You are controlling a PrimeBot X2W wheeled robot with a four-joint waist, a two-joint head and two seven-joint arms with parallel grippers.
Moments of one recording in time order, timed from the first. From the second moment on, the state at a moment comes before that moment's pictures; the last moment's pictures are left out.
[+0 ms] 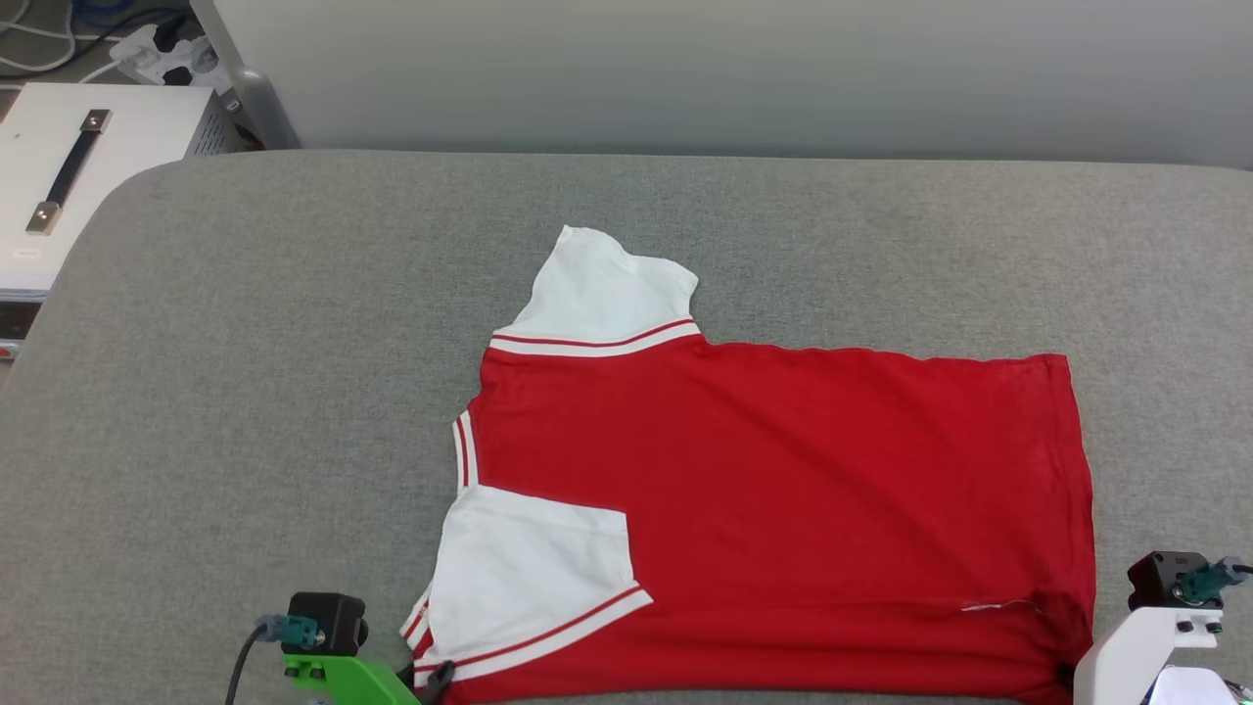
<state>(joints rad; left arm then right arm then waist) -0.10 0.59 -0.75 0.21 -1.01 0.17 0.13 0.10 -0.20 -0.12 0.05 0.27 0.13 0.79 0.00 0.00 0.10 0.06</state>
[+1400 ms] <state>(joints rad) -0.08 0.36 -0.32 0.05 -0.49 -0.01 -0.26 0.02 -0.10 -0.04 -0.05 0.23 0.13 -0.11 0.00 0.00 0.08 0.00</state>
